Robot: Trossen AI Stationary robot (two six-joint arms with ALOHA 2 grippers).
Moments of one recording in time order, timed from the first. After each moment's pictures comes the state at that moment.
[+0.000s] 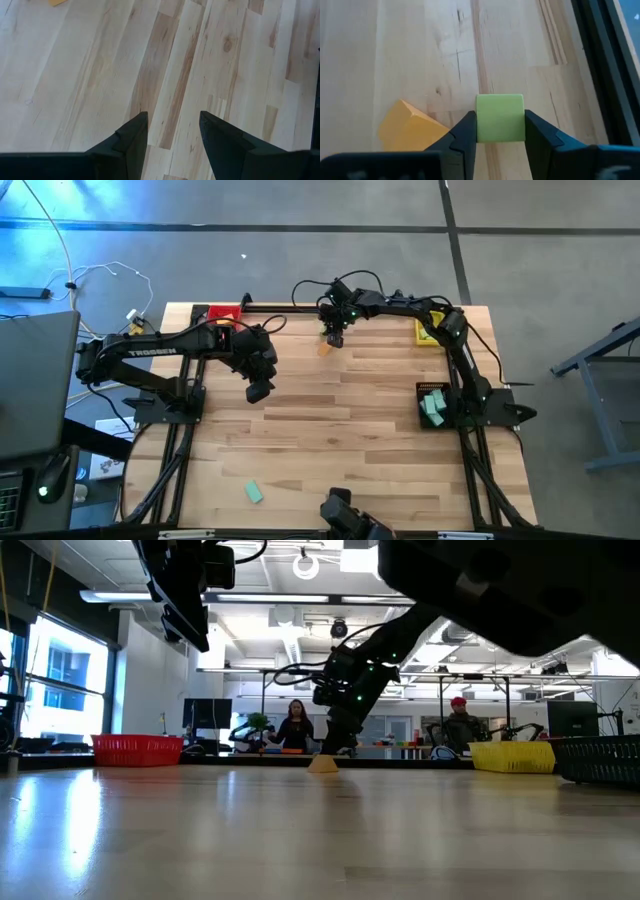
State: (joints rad) left arm 0.32 1.23 1.03 -0.87 0.19 -0.18; right arm -0.61 2.23 1.64 -0.43 -0.28 -0.44
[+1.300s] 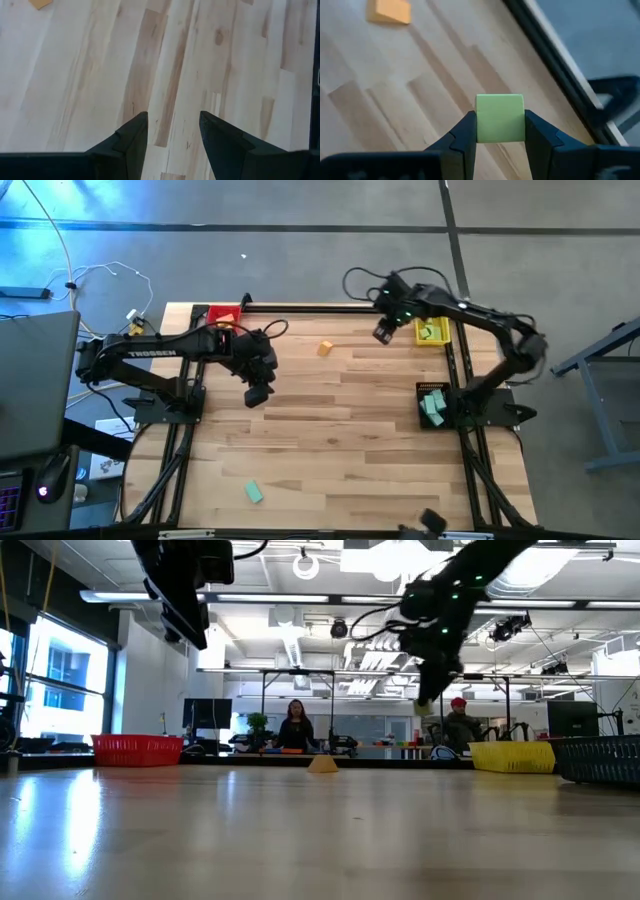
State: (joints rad) left arm 0.28 1.23 1.03 -0.87 0.20 -0.16; right arm -0.69 1.55 1.21 -0.77 0.04 -0.12
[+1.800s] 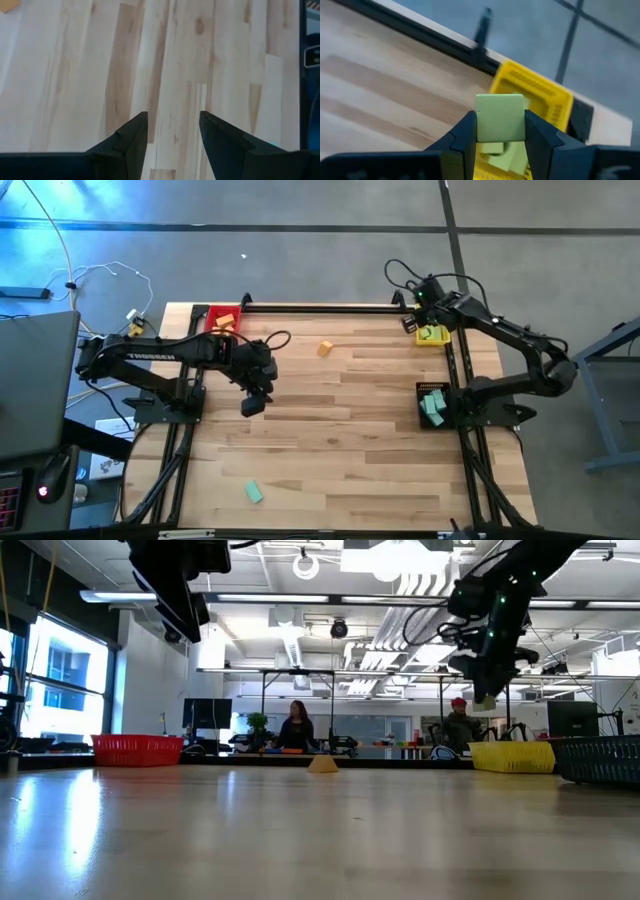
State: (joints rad) left arm 0.19 1.23 1.03 -0.87 0.20 -0.15; right arm -0.86 1.26 0.94 -0.72 0.36 0.18
